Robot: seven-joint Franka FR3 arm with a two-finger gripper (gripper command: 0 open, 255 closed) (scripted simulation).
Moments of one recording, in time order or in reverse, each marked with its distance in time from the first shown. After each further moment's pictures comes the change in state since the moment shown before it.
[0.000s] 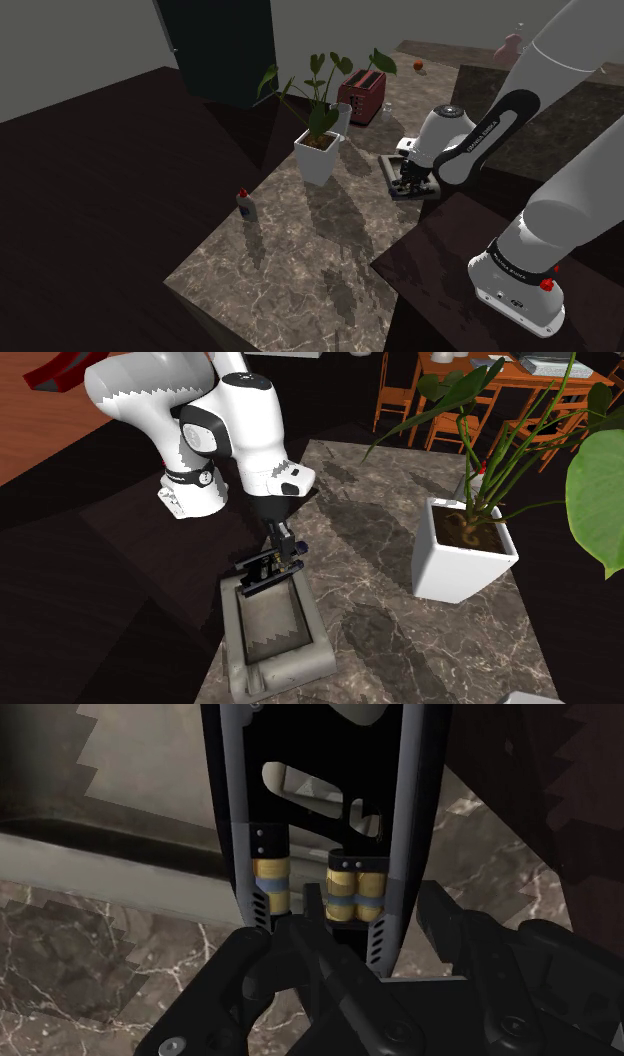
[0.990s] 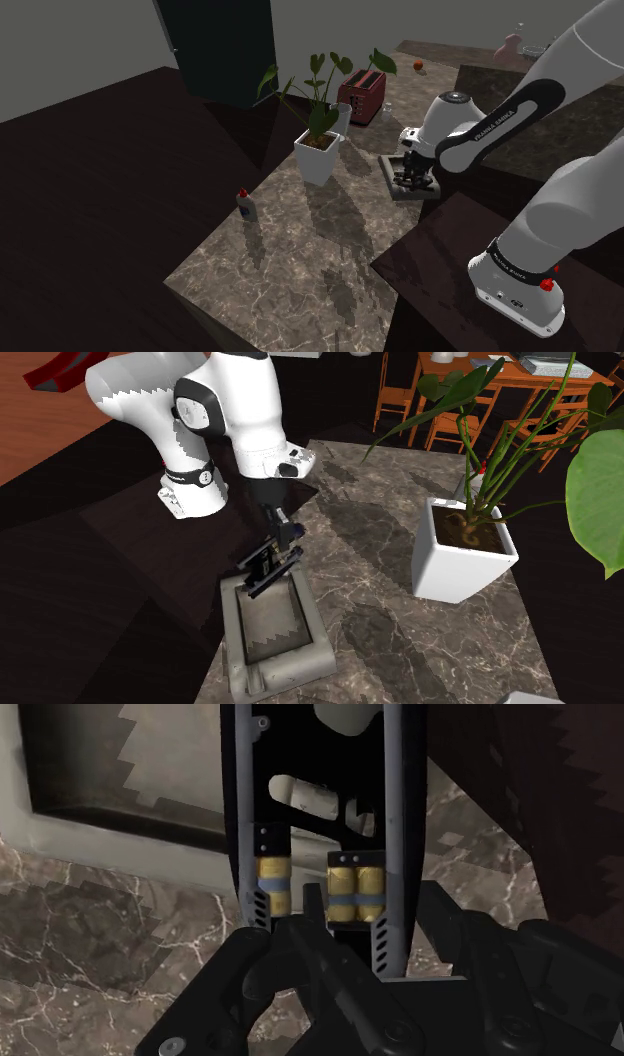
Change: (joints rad) arm 0.060 -0.172 -0.036 -0.010 0.090 -0.162 -0.075
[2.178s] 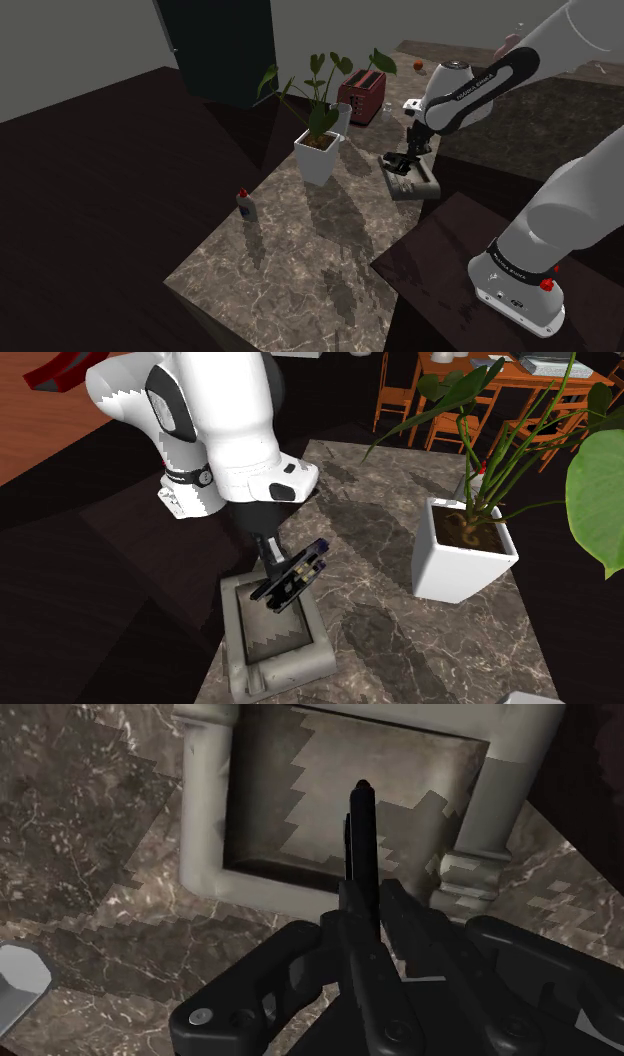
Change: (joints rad) arm 0.017 0.098 -0.179 0.260 0.106 -0.132 -0.272
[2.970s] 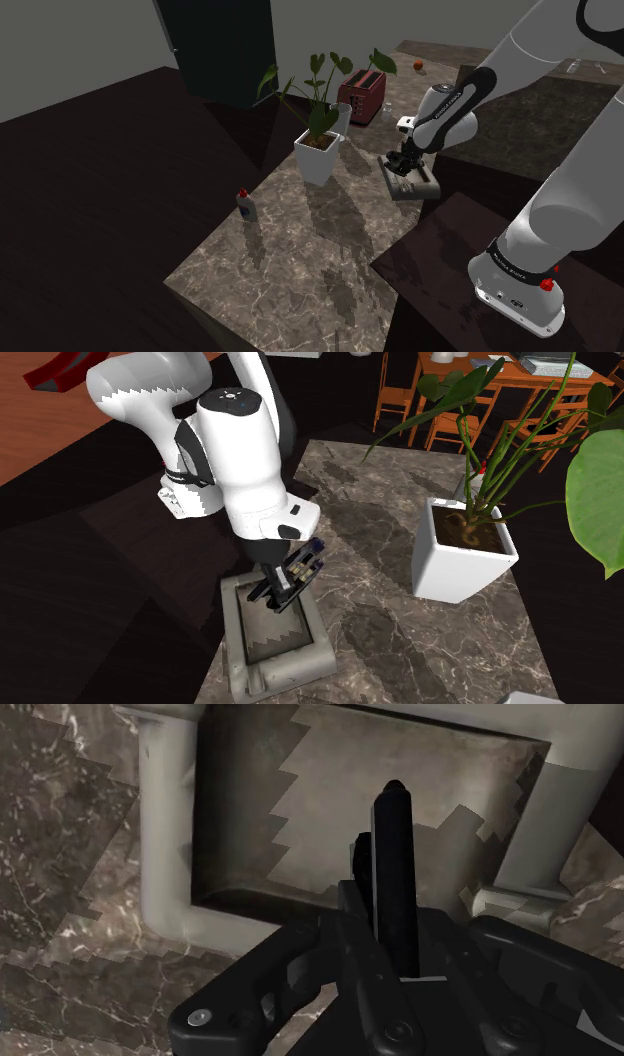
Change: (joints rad) arm 0.036 0.223 -0.011 -0.001 0.140 0.220 -0.093
